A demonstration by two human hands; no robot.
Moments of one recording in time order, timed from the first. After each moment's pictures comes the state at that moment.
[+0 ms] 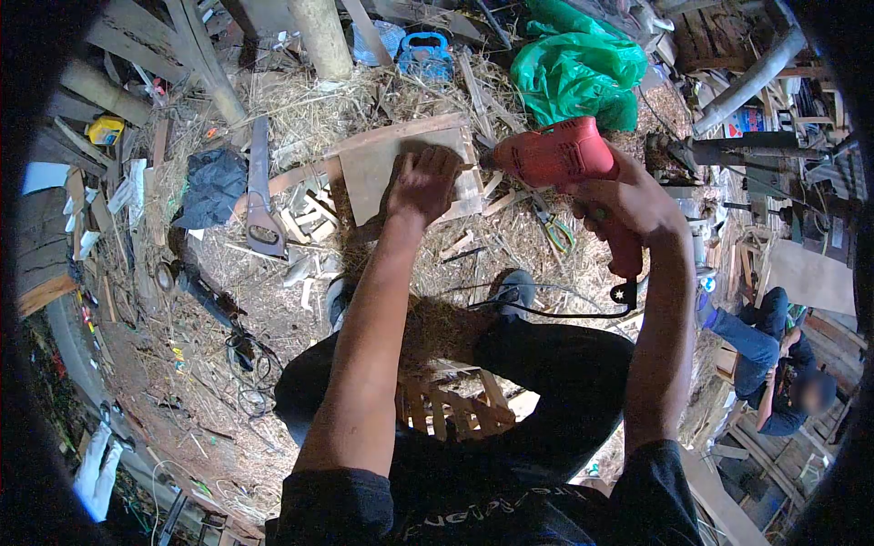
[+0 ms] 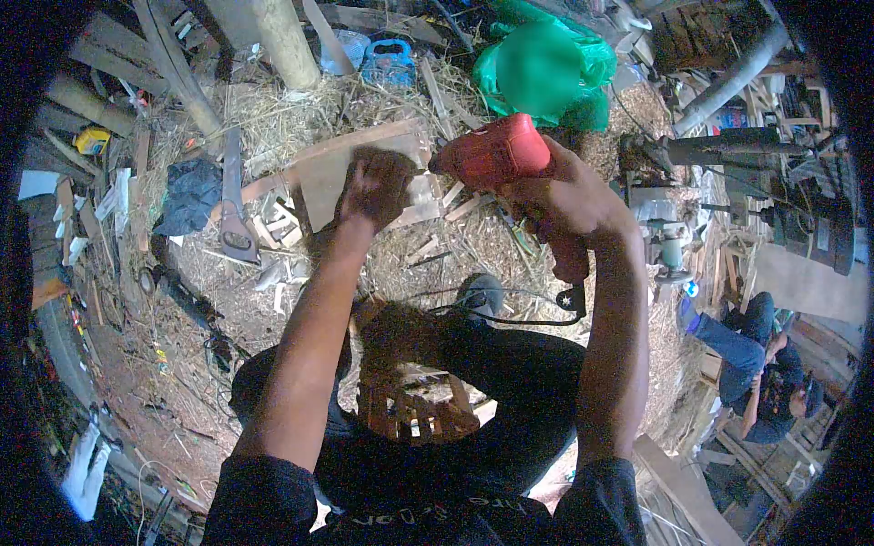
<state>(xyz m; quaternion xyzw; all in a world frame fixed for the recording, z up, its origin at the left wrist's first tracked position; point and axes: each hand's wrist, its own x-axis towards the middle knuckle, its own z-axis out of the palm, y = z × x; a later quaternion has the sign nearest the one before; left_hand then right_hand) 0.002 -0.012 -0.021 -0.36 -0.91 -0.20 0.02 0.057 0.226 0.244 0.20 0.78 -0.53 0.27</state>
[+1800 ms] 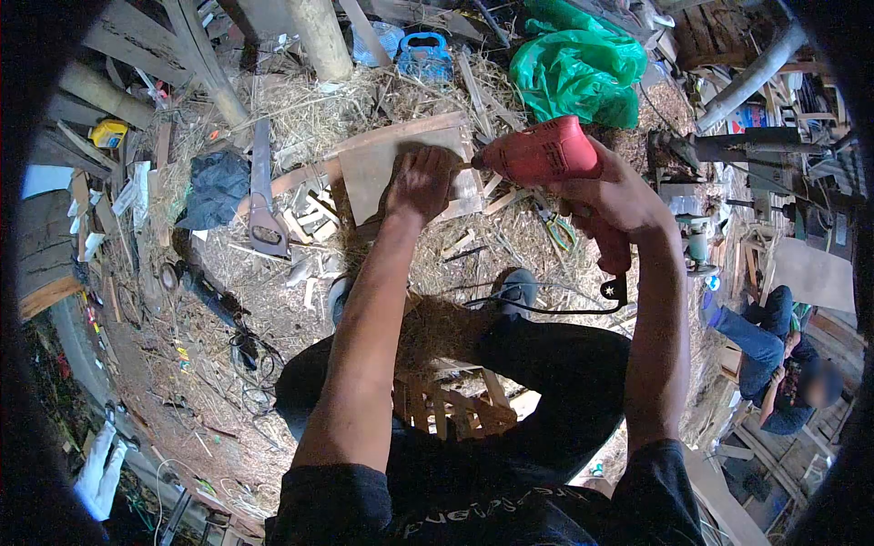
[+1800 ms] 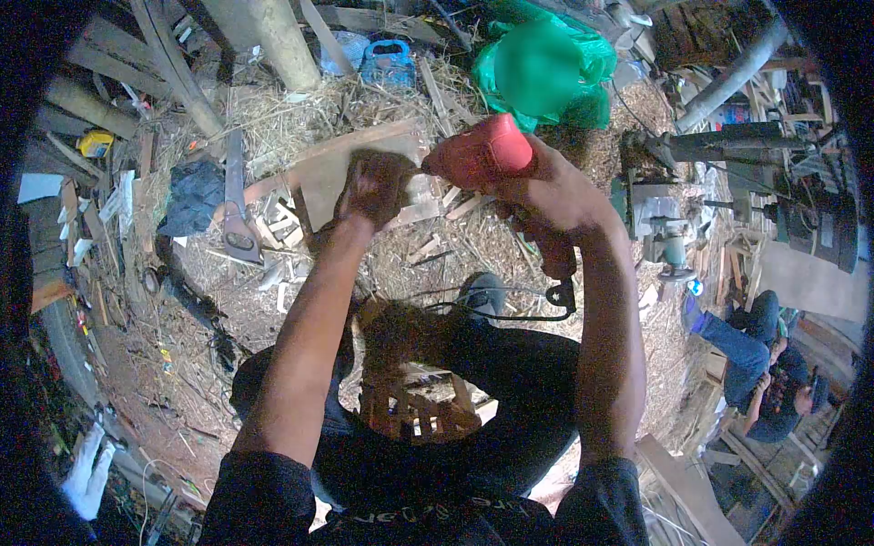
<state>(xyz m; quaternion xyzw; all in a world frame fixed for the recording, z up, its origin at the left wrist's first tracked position) 0.002 -0.011 -0.011 -0.35 -0.92 -0.16 -0.06 0.058 0.225 0.225 0.16 0.78 -0.54 0.26</state>
